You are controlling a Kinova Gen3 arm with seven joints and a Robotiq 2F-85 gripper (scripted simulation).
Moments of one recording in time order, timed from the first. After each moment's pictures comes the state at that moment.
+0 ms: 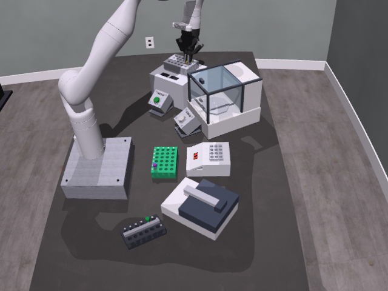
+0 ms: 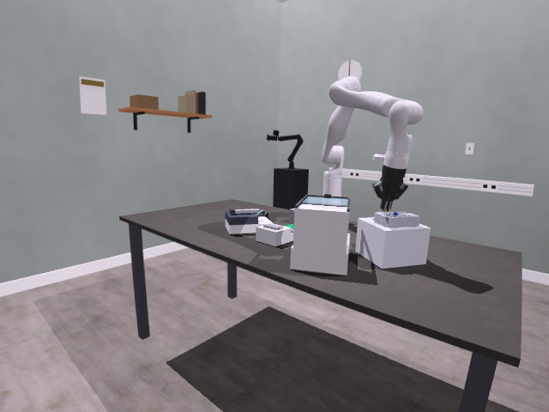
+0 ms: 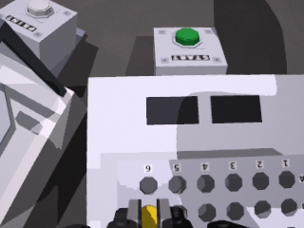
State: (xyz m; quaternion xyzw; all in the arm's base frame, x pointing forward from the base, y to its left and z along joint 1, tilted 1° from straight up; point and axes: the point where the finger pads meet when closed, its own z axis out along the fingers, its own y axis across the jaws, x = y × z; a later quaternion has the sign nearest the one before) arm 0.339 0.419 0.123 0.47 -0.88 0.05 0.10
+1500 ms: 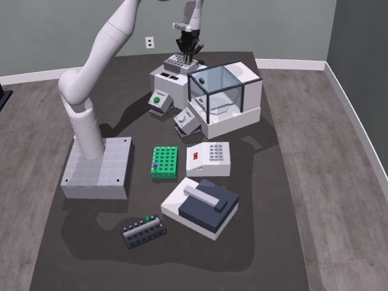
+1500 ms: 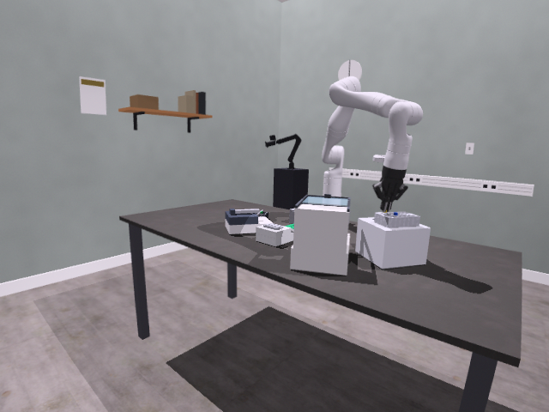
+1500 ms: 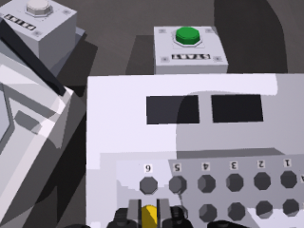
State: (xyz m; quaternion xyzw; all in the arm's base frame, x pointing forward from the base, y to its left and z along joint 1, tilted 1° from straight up) arm 0.339 0.419 0.120 0.47 -0.88 0.05 0.10
